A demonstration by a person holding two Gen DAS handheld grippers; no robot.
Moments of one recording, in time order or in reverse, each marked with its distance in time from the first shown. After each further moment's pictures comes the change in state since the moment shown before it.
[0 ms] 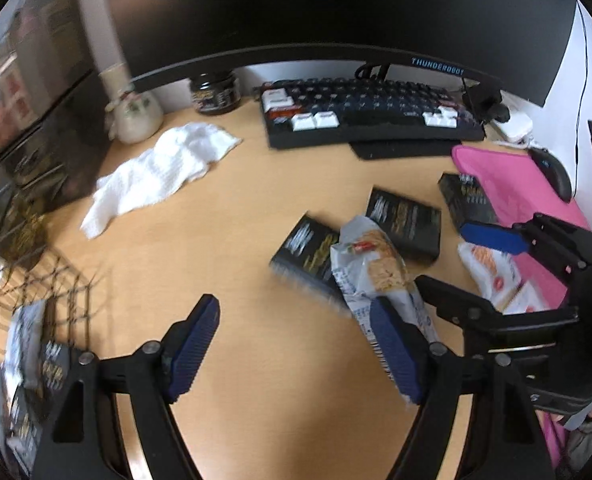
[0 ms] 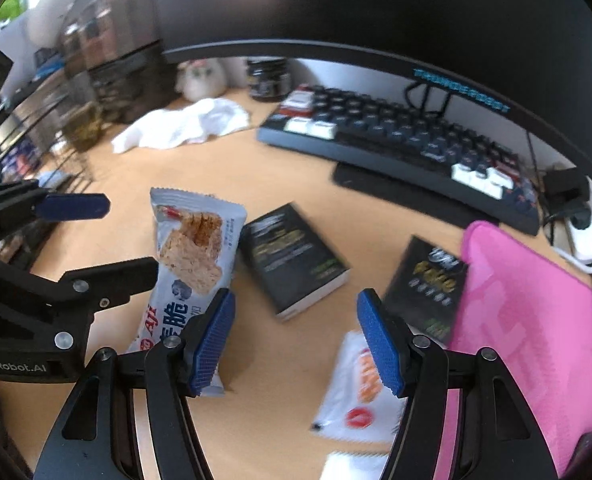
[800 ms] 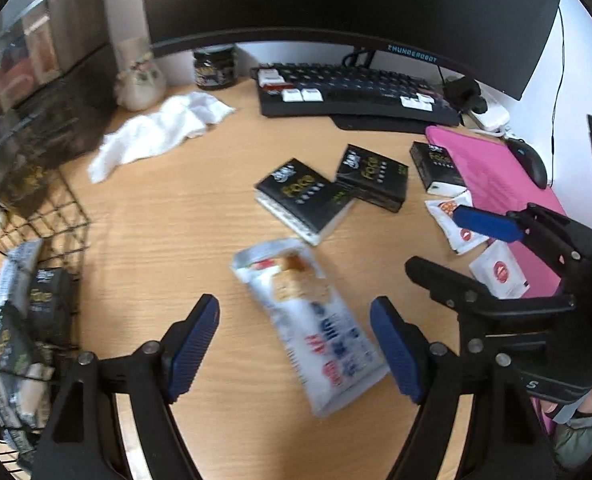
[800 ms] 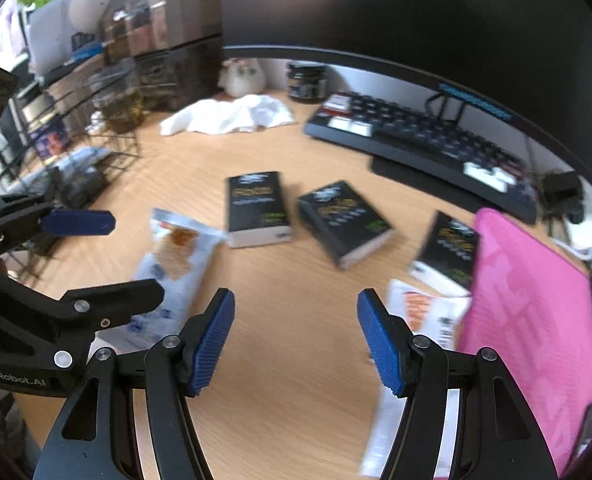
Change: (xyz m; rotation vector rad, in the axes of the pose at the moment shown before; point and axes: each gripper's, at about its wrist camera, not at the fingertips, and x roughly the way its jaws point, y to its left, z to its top) left arm -0.014 -0.005 -0.036 -0.054 0.020 -0.085; right arm -0.034 0.018 -0.029 -0.016 -0.034 -0.023
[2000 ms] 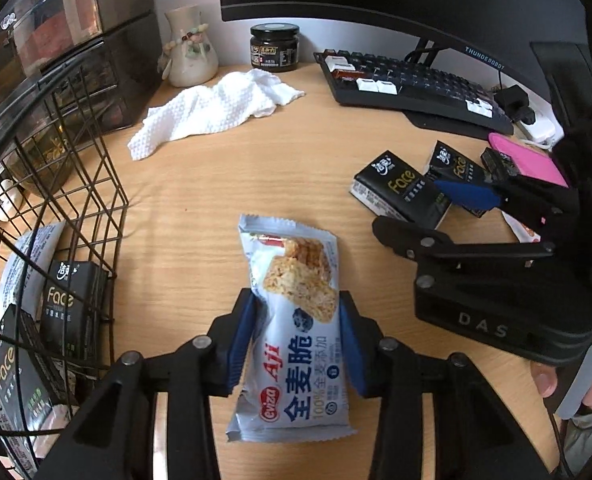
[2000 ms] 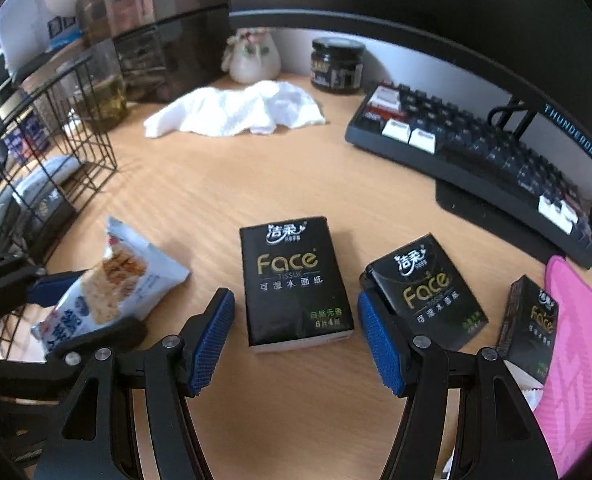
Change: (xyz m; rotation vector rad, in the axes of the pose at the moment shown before) left arm 0.020 0.055 -0.005 -0.054 -0.014 0.089; right arm 0.086 0.041 0.059 -0.011 0.063 0.028
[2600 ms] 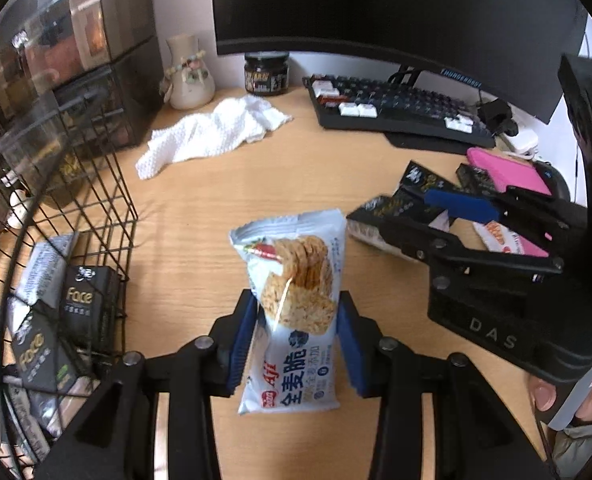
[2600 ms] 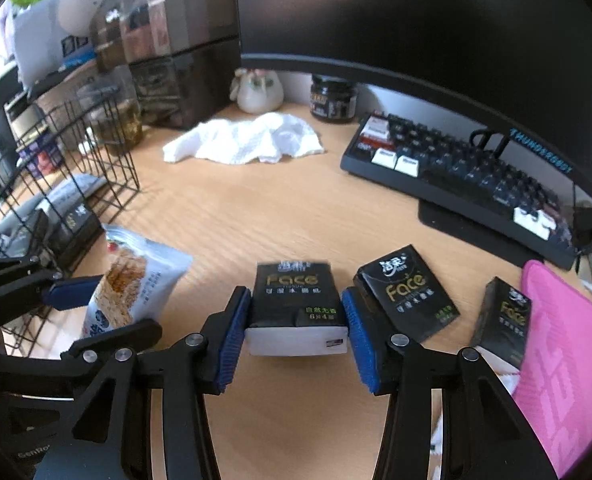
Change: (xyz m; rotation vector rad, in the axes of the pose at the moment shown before) left arm -0.036 -0.014 -0.001 0.000 -0.054 -0.014; right arm -0.050 0.005 -0.009 0.013 -0.090 0.001
